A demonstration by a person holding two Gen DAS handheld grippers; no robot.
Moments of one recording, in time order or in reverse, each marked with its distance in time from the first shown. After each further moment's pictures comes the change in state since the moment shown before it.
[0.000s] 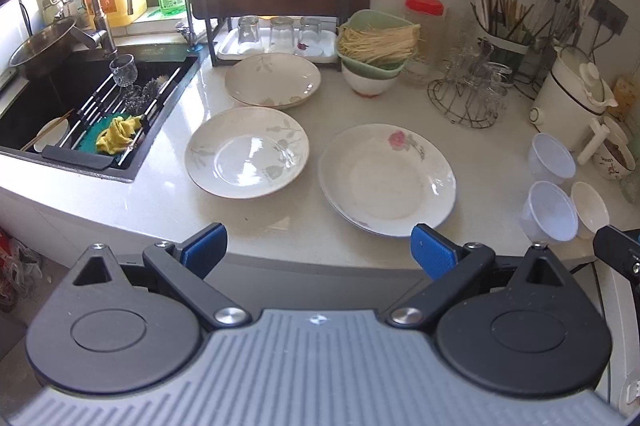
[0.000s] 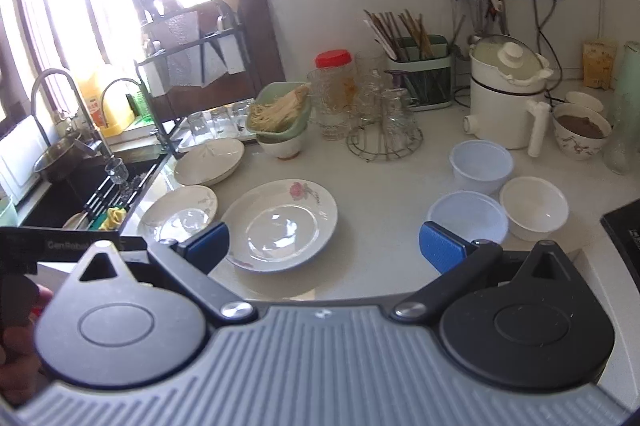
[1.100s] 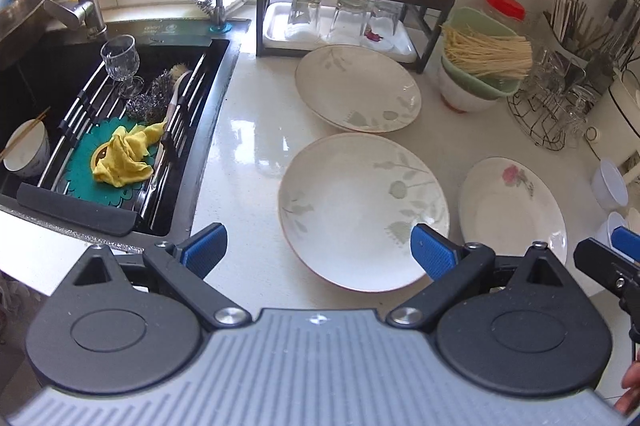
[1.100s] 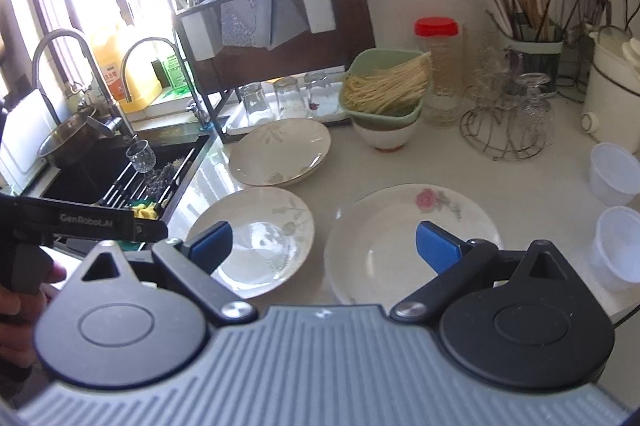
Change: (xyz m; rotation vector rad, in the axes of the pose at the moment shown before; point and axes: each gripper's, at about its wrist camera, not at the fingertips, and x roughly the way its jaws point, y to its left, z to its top) left arm 0.152 0.205 0.100 0.003 0.113 -0.113; right arm 0.153 0.161 0.024 -0.018 0.094 0.054
